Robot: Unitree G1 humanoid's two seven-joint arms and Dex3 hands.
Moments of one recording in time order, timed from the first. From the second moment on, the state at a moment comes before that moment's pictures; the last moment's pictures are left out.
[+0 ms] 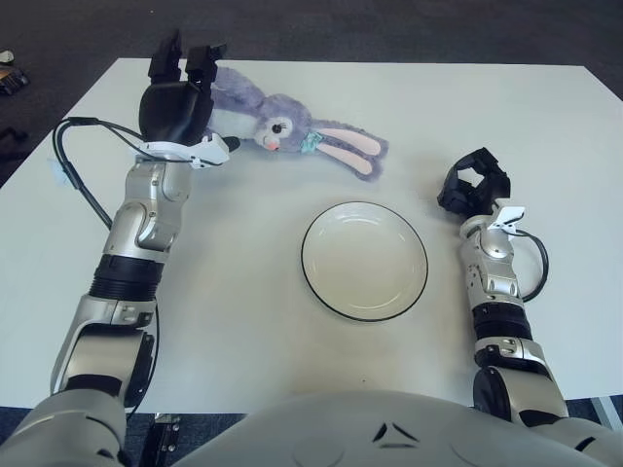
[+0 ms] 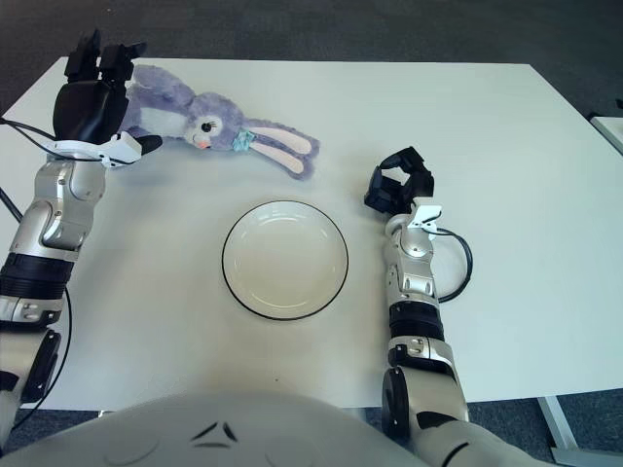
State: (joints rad) left arm -0.47 0.52 -0.08 0.10 0.83 -0.06 0.19; right arm -0.26 -0.07 -0.20 0.39 0.09 -0.24 -0.13
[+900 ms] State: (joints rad) left arm -0.51 0.59 -0.19 0.14 0.97 -0.04 0.17; right arm -0.26 -0.07 -0.19 0.37 0.09 -0.23 -0.10
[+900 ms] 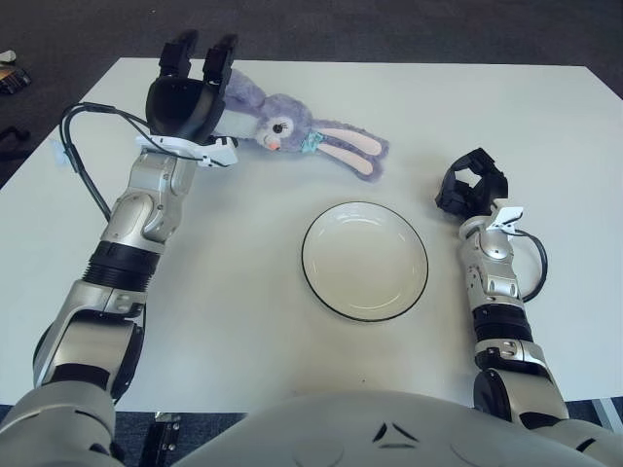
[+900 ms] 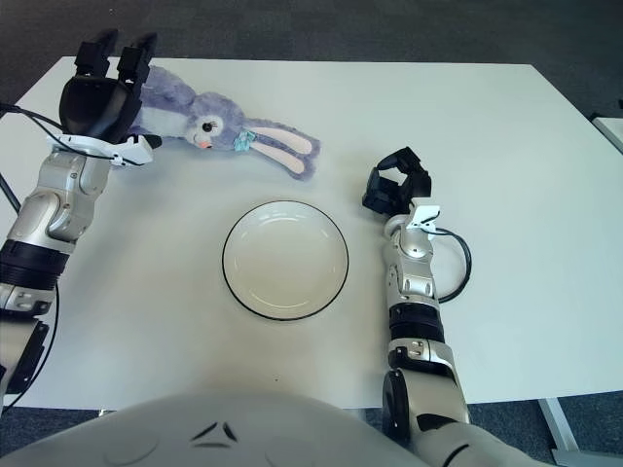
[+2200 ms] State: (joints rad) left arm -0.81 0.64 -0.31 0.34 0.89 -0.13 -0.24; right arm -0.26 -0.08 -0.19 0.37 0.09 -0.21 -0.09
